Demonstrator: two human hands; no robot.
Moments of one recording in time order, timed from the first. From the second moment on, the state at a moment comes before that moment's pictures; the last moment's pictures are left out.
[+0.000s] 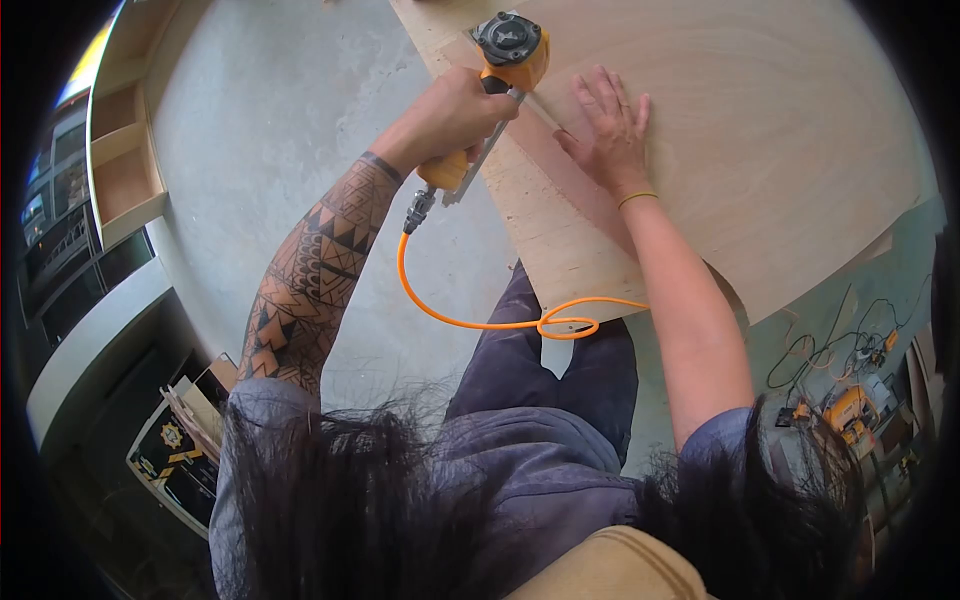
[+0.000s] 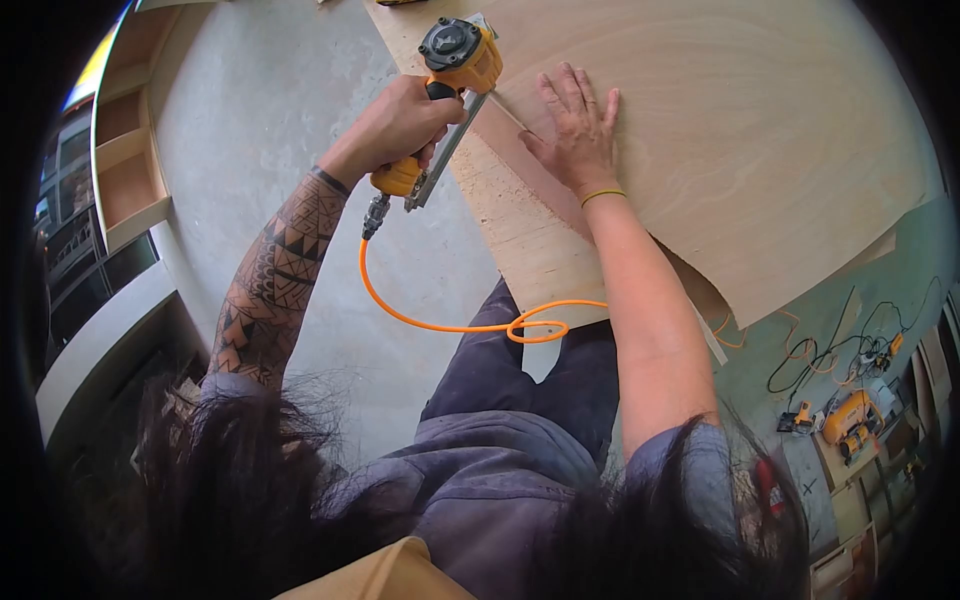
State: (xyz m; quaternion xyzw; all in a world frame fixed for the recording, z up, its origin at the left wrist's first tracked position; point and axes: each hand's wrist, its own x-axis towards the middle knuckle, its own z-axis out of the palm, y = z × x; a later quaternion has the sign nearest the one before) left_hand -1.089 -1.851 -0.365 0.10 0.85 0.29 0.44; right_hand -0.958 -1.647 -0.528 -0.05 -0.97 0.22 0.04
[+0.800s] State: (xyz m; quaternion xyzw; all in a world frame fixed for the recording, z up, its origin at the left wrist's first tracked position) left_hand -1.073 -1.837 -0.363 0.10 0.85 0.23 0.46; right_hand -0.960 -1.649 -0.532 -0.05 -0.98 0.19 0.04
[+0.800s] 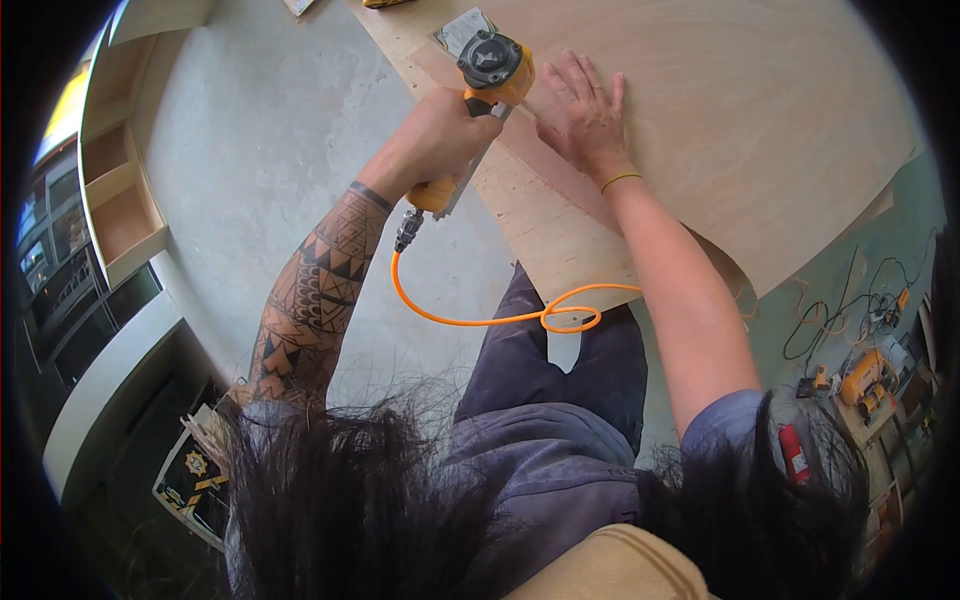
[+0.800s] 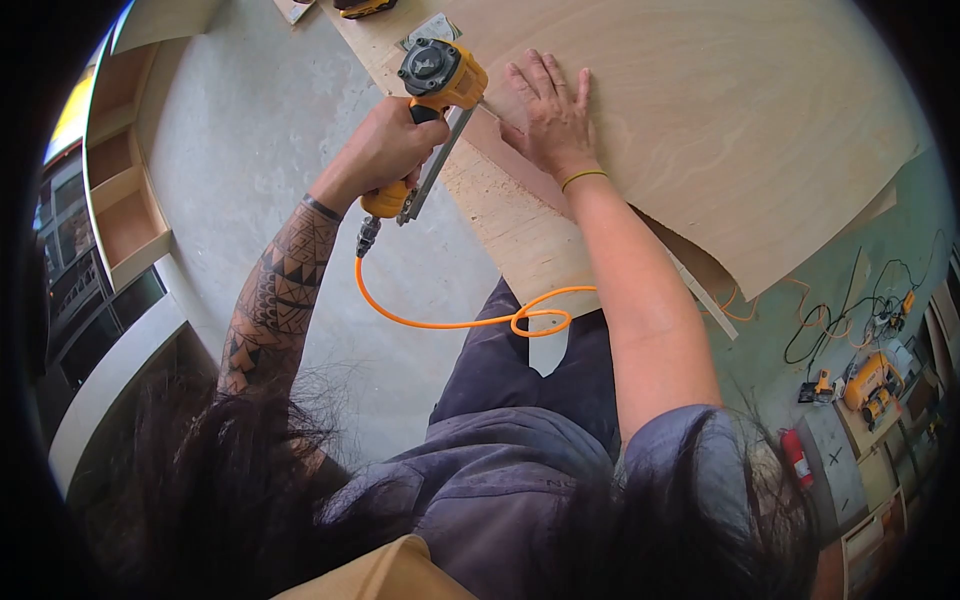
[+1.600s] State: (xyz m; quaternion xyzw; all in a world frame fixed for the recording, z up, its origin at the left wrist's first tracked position) left_hand -0.855 -1.915 -0.427 -0.31 0.55 0.69 0.36; right_hand -0.924 -1.620 -0.522 0.04 -0.97 0.25 -0.03
